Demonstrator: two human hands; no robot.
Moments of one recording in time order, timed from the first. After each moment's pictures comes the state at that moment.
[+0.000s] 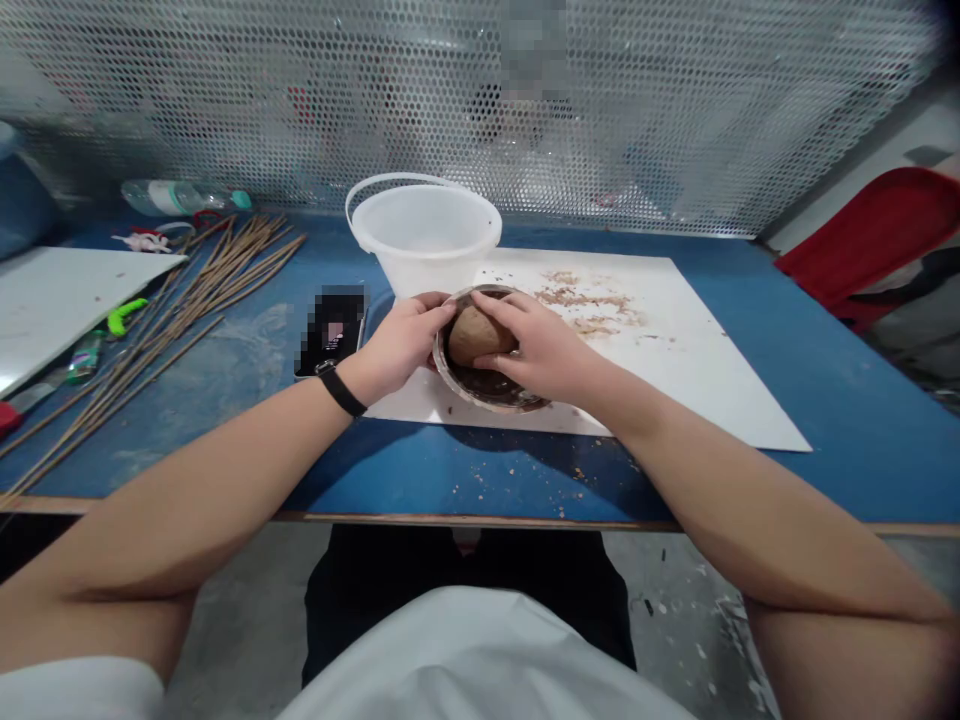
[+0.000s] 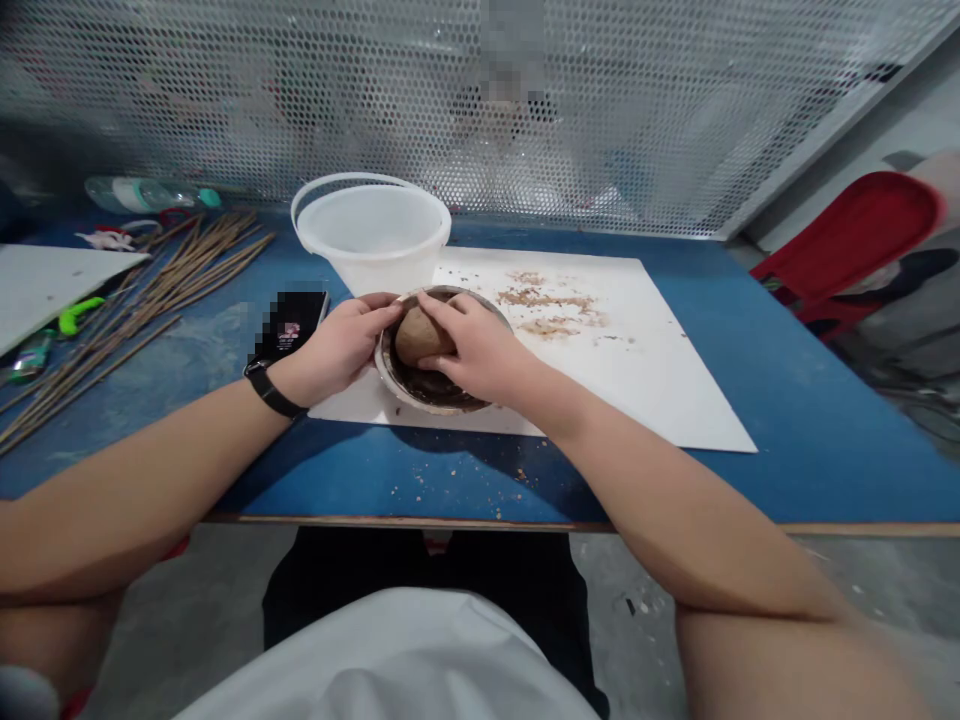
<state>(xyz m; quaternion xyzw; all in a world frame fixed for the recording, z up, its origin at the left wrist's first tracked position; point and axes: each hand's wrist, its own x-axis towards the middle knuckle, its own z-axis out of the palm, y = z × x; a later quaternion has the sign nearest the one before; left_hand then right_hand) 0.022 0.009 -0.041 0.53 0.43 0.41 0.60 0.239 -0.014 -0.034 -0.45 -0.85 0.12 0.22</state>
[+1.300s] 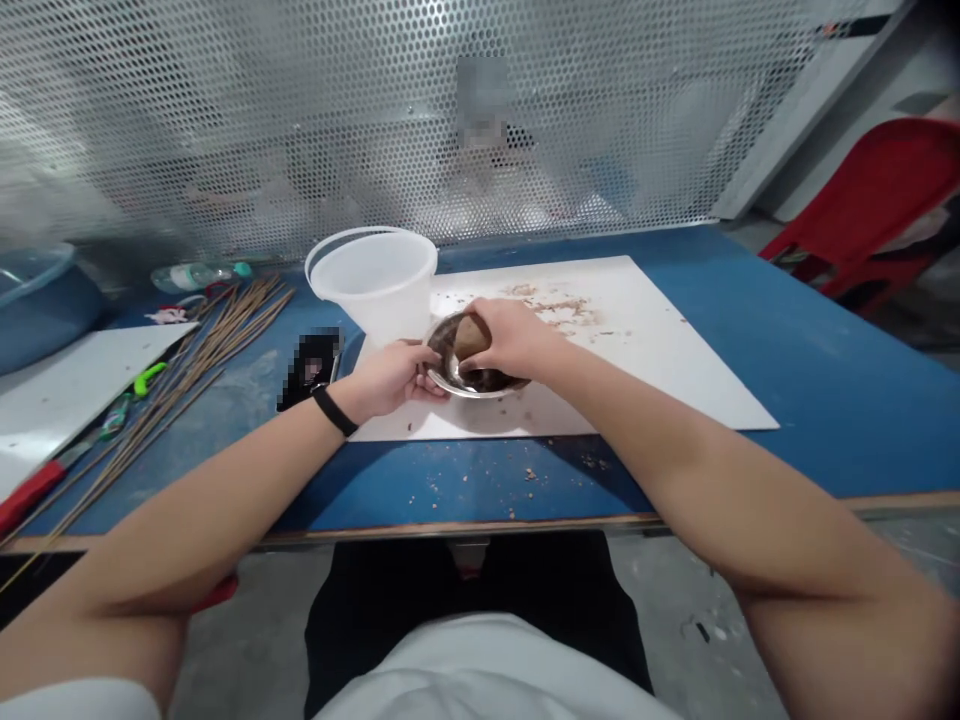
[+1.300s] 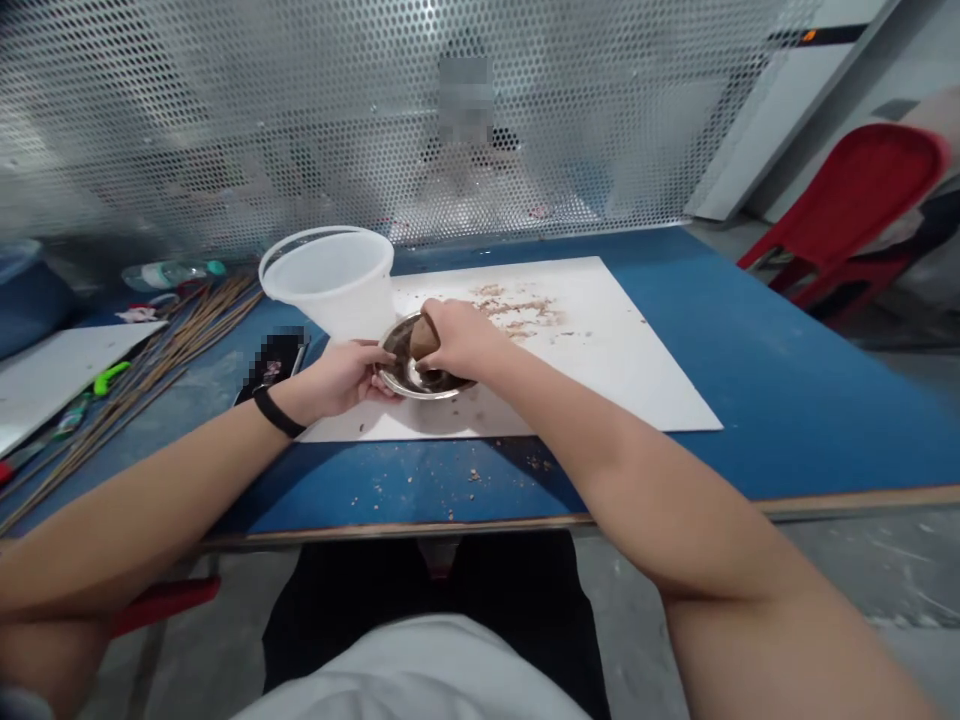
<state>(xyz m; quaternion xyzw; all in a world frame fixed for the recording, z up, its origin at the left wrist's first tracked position) 0.060 -0.003 -0.023 0.46 0.52 0.31 0.65 0.274 0.005 -0.019 -0.54 -0.80 0.13 0.23</state>
